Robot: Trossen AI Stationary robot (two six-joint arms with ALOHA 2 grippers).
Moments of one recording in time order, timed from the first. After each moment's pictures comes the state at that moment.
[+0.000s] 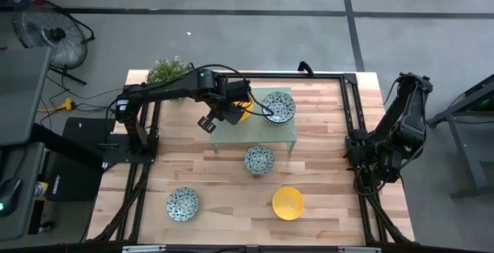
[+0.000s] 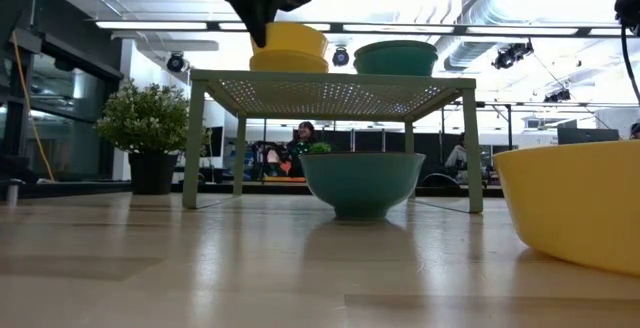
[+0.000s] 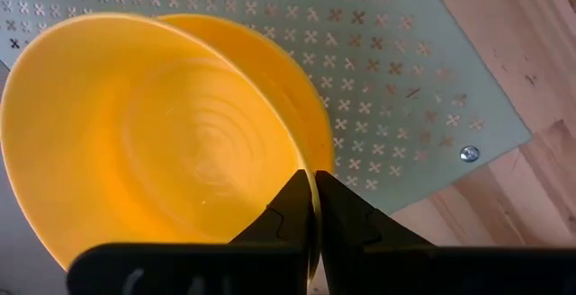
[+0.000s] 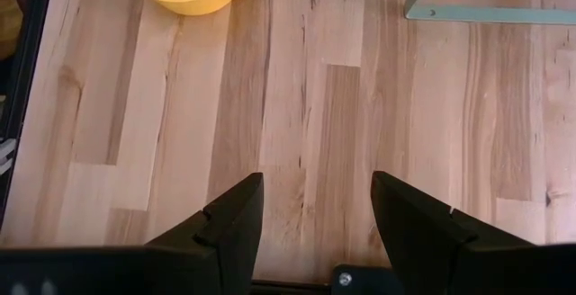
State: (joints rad) left arm 0.14 1.80 1.97 -1.49 -0.13 0.80; right arm 1.06 0.78 0.85 -1.32 0.37 0.93
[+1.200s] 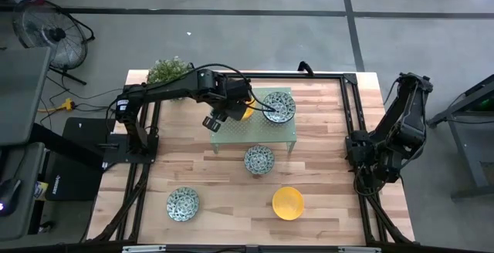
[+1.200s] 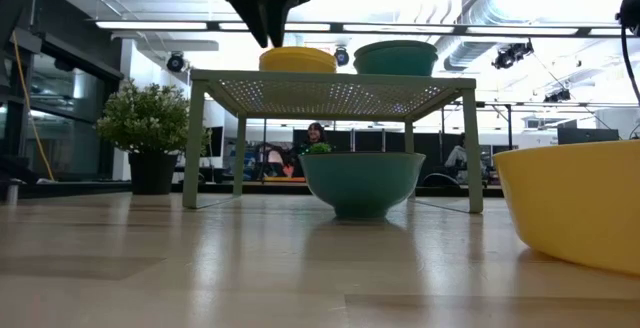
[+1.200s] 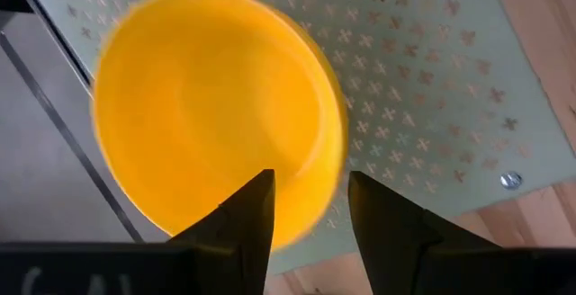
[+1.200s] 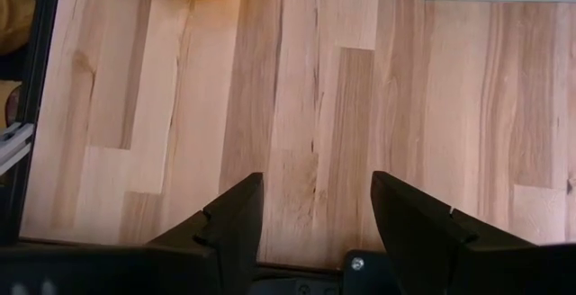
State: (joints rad) left arm 0.14 1.80 1.97 -1.44 -0.20 0.69; right arm 1.06 0.78 0.85 -1.32 0.31 0.95
